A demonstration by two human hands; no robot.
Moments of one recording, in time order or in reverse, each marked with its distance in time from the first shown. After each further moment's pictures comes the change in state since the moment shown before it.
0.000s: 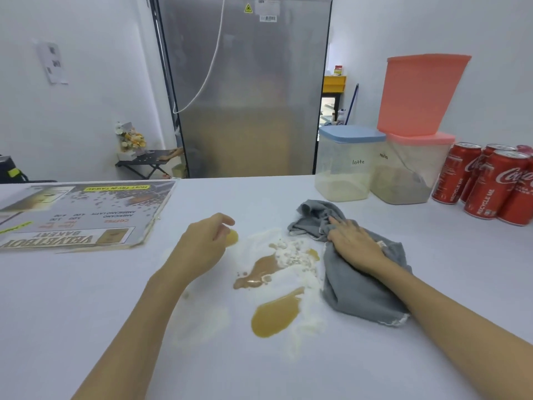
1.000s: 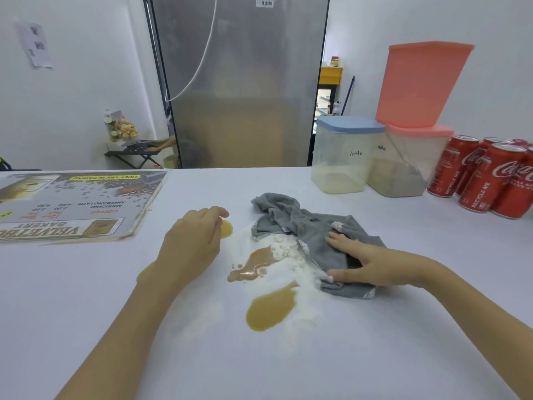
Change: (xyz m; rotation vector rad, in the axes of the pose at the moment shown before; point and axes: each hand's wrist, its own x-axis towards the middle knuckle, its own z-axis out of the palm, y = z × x) left_hand -0.009 -0.006 0.008 0.295 0.176 0.172; right_hand -0.085 -0.024 -0.055 0.022 -0.430 -0.098
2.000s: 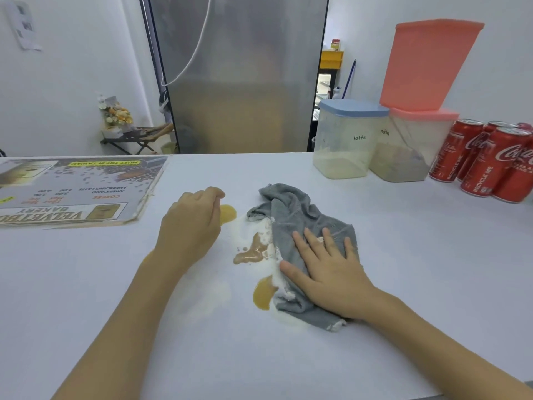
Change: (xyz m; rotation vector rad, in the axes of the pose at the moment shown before) left_hand -0.004 -0.001 -0.007 -0.017 0.062 -0.022; right_hand 0.008 -0.063 0.078 -0.211 0.264 0.052
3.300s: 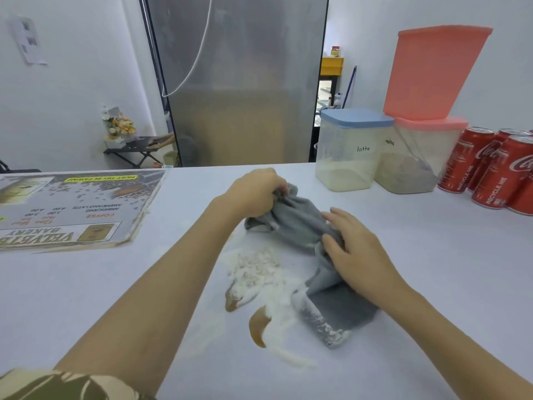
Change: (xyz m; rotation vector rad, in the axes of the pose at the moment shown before) left_hand 0.119 0.058 0.041 0.075 -0.375 0.406; right_hand 0.023 0.022 -0.045 0.397 0.492 -0.054
